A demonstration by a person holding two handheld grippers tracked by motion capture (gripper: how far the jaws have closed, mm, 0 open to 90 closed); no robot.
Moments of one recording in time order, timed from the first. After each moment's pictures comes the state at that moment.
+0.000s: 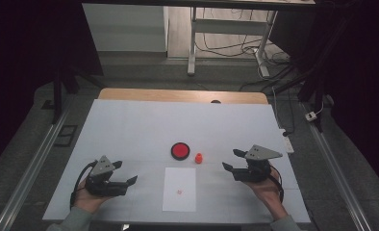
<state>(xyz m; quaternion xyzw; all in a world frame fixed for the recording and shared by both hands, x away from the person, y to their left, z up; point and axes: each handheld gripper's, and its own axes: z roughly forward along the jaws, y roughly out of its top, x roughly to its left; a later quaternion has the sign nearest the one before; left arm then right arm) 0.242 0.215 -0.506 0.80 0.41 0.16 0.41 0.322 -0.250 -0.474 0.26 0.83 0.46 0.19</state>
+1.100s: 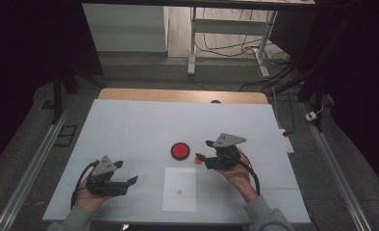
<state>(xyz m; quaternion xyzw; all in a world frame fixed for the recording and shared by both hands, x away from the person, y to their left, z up) 0.244 0.214 -0.509 0.80 0.40 0.17 0.41 0.360 -0.170 -0.481 0.22 0.85 0.45 0.17</state>
